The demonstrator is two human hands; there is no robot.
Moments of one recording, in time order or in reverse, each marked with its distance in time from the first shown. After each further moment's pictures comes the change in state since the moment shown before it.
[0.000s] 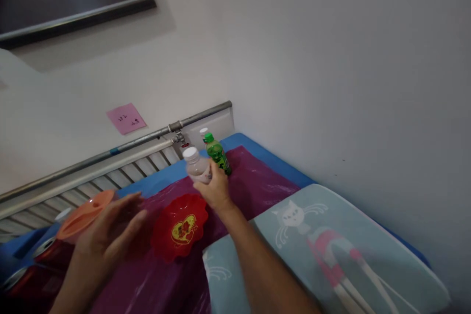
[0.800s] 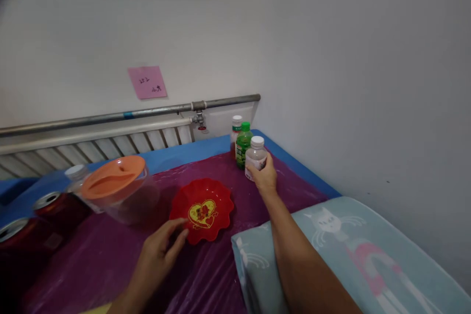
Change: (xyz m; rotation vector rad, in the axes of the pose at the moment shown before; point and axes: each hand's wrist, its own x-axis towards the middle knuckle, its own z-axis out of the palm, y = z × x) left_hand -0.065 -0.124 0.049 -0.236 -0.186 0.022; right_hand 0.033 0.066 -0.023 -0.314 0.284 0.052
